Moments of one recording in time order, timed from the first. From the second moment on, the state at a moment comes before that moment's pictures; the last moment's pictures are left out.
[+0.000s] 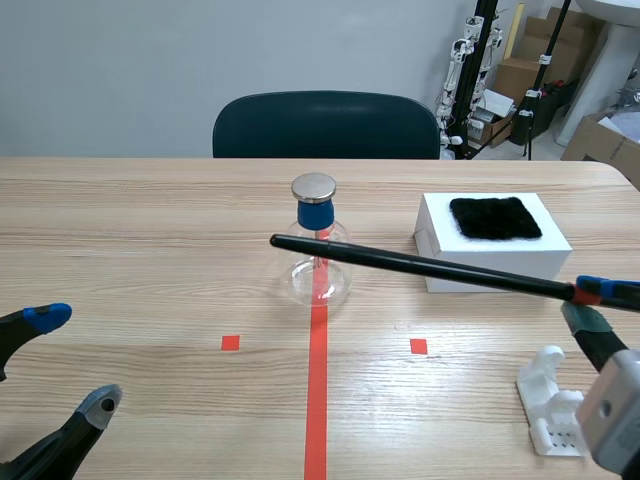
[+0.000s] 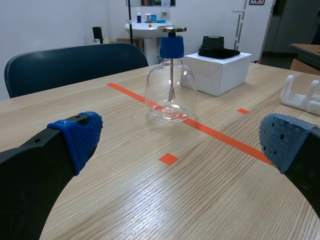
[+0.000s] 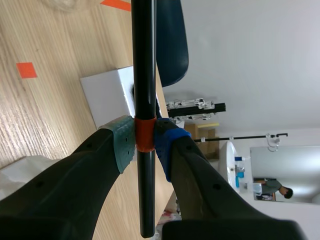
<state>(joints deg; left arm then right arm) 12.0 -28.0 3.9 44.8 23.7 -36.9 -88.6 -55.6 29.1 10.2 116.3 -48.3 -7.4 21.1</state>
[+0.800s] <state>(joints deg) 12.0 -28.0 3.9 44.8 23.7 -36.9 -88.6 -49.3 29.0 6.6 116.3 -51.3 -7.0 17.0</state>
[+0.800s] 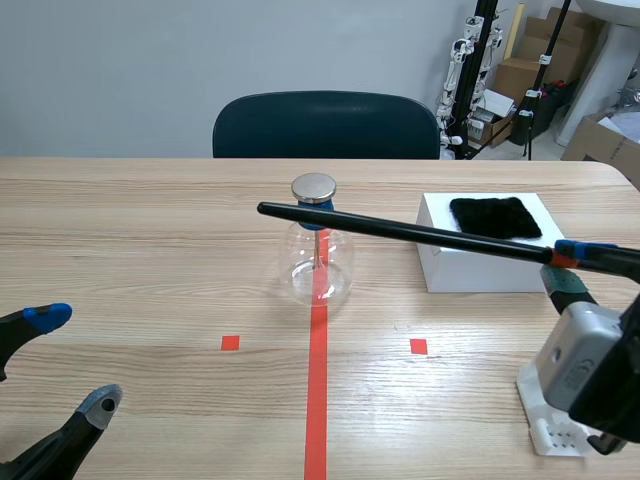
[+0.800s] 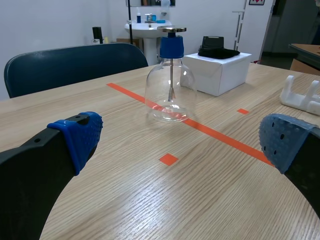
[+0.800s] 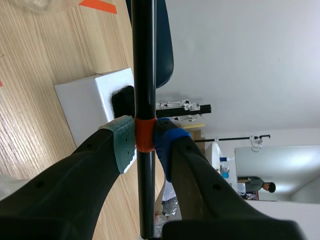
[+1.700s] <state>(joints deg) 12.0 -28.0 3.9 44.8 23.7 -36.9 -88.6 -48.9 33.6 20.5 116.3 -44.2 -12.8 8.4</state>
